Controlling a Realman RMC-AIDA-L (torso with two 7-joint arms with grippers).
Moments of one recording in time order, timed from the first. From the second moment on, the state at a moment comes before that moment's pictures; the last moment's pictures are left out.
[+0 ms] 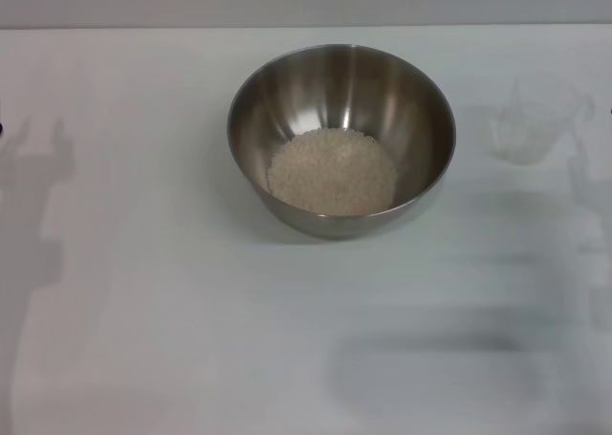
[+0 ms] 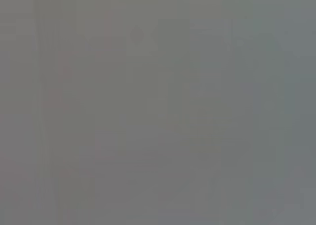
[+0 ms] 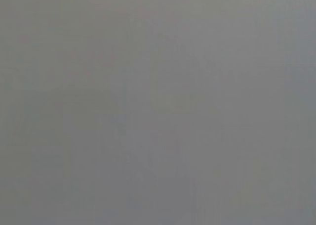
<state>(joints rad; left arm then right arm) -0.23 -2.07 -1.33 -0.47 2.72 1.03 0.08 0.29 2.08 0.28 0.38 -1.57 -1.50 -0.23</state>
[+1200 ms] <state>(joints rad) -0.15 -2.07 -1.29 -0.44 2.72 1.10 0.04 0.28 2.09 0.22 0.39 -1.59 -1.53 -0.22</state>
